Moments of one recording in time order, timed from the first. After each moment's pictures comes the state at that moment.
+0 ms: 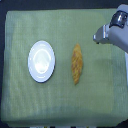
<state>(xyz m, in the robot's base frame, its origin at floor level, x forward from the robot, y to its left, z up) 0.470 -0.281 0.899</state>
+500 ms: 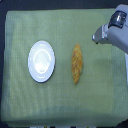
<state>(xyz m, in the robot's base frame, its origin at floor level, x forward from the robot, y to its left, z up) 0.470 -0.276 0.898</state>
